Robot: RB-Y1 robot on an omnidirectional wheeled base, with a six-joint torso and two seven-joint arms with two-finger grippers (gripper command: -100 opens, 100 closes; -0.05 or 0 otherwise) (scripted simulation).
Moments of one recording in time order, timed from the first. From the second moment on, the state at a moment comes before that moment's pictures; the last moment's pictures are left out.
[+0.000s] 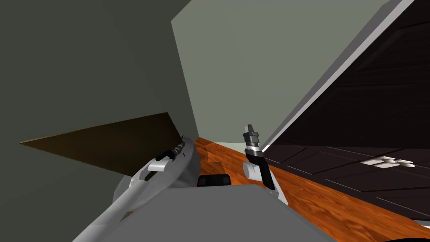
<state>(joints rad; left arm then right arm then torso) 0.18 0.61 -0.03 -1.64 0.42 0.48 -0.24 0.45 0.03 0.01 -2.27 -0.01 -0.39 0.09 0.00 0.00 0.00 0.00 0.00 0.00</state>
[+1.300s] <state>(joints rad) 0.15 0.71 -0.08 -1.46 0.52 0.79 -0.27 0.45 0.03 0.01 -2.27 -0.01 -0.39 0.09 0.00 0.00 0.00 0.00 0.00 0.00</state>
